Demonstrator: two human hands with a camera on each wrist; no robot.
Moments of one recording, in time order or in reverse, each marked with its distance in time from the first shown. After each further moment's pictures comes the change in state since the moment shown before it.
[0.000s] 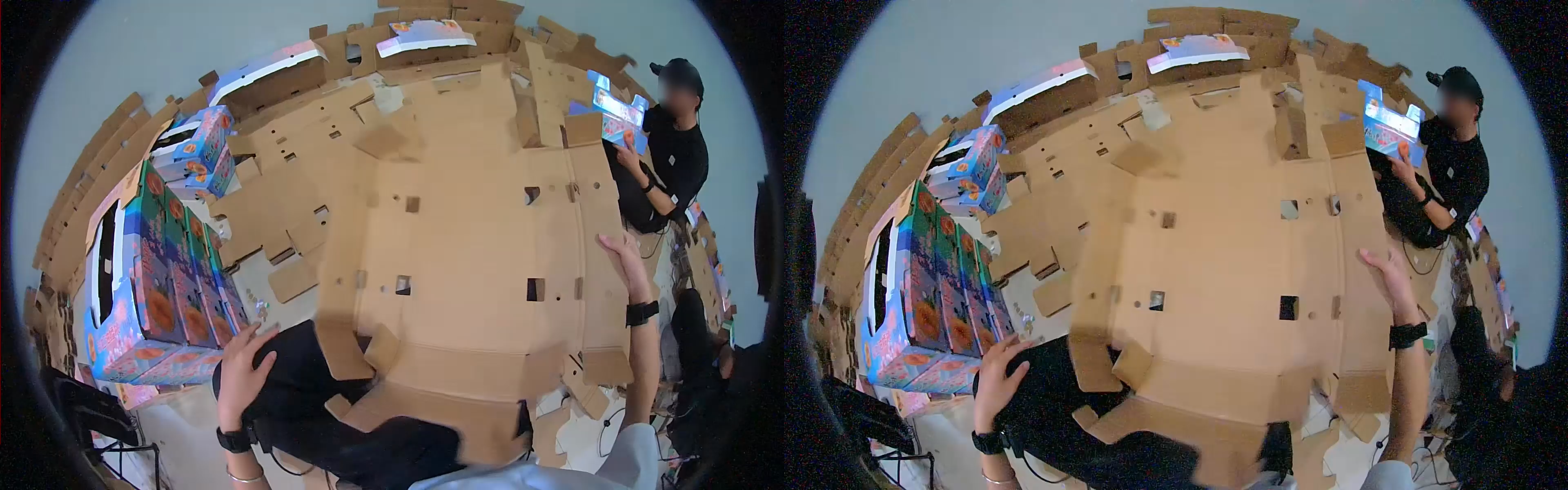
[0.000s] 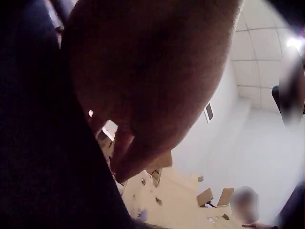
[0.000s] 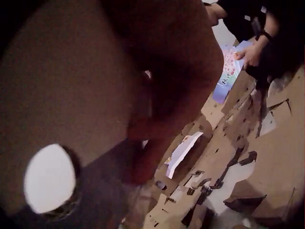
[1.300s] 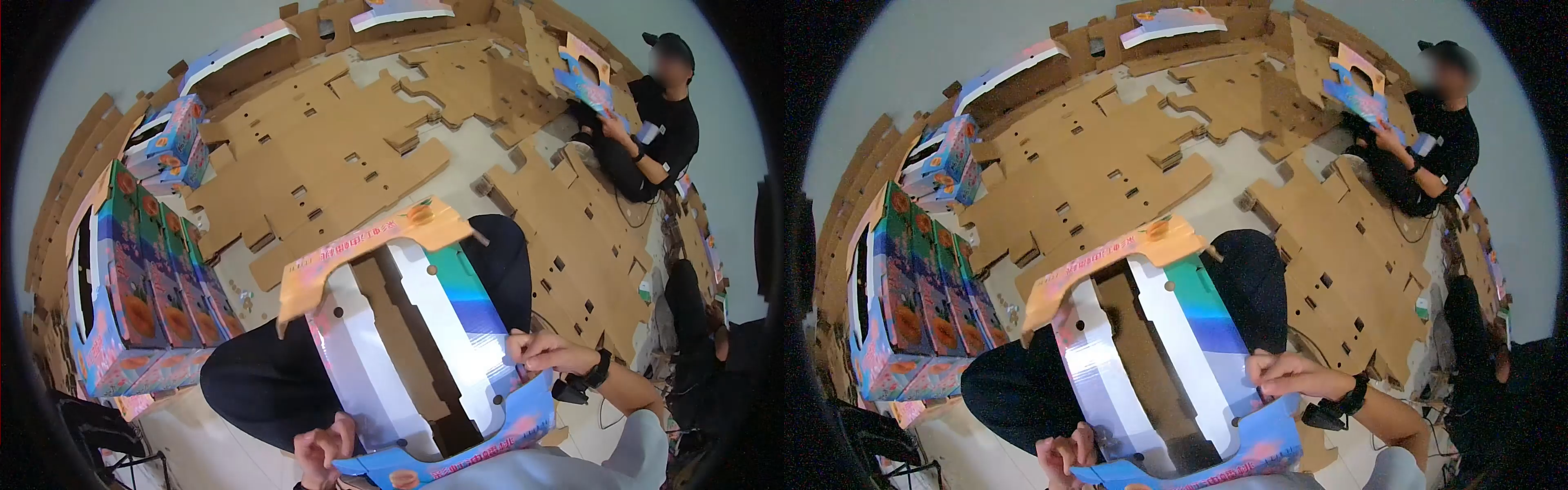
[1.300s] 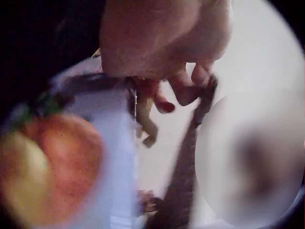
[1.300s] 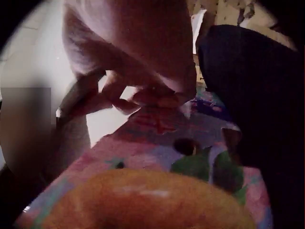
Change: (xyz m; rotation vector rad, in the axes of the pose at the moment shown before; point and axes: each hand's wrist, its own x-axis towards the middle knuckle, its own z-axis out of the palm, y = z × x) left_hand -0.172 0.002 0.152 -2.395 -0.353 -0.290; right_hand -0.140 0.023 0.142 0.094 -0.983 0.119
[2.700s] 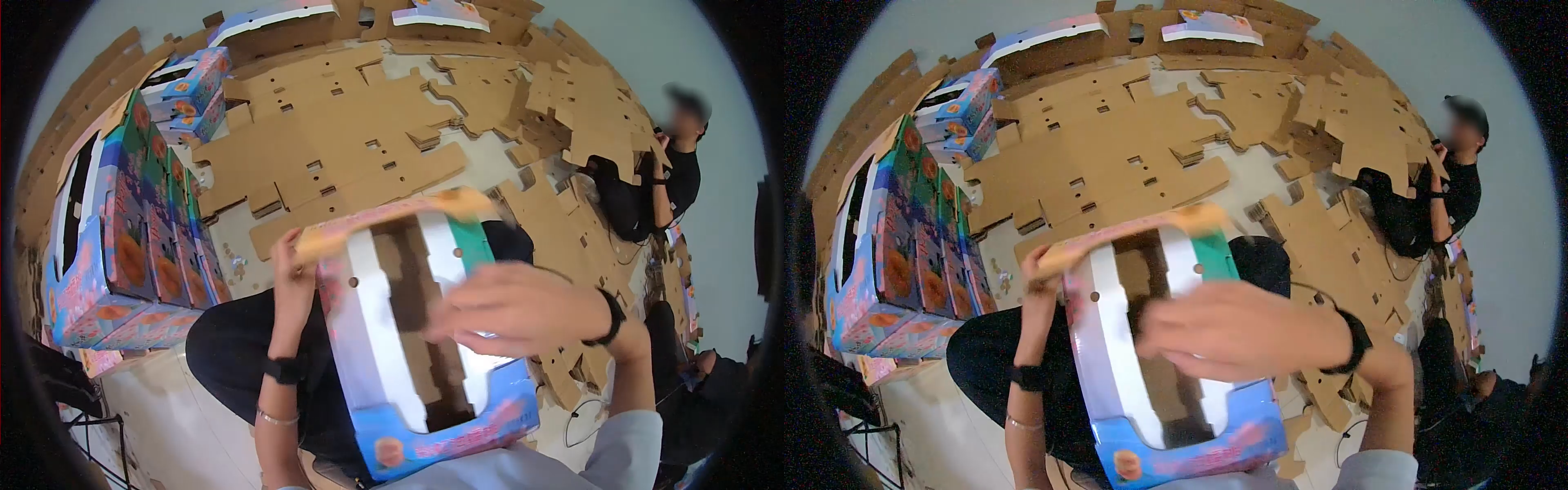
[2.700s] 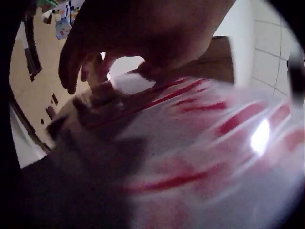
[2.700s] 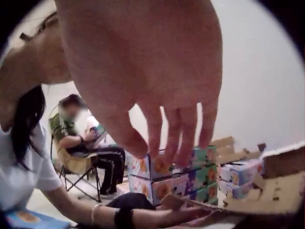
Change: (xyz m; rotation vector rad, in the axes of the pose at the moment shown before) left_hand 0.232 0.081 0.062 1.317 0.400 0.755; right_hand 0.136 -0.127 0.055 -1.350 -0.315 -0.457
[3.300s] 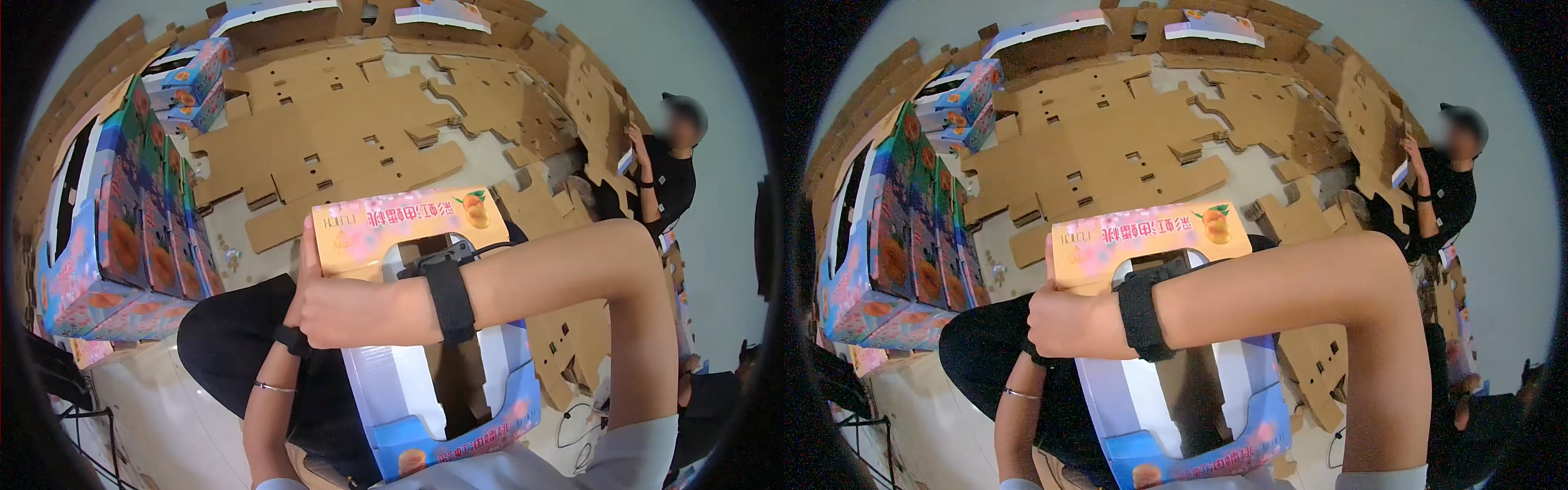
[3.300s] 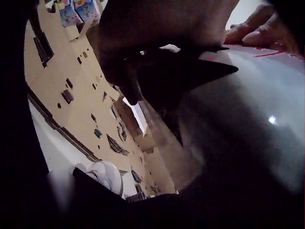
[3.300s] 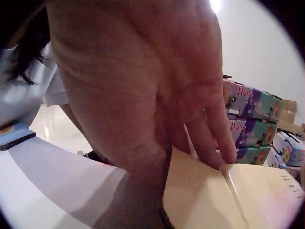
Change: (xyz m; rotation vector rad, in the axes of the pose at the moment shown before) left_hand 0.008 0.023 0.033 -1.141 -0.406 -0.676; right_hand 0.129 0.000 0.082 -0.888 -0.286 -0.514
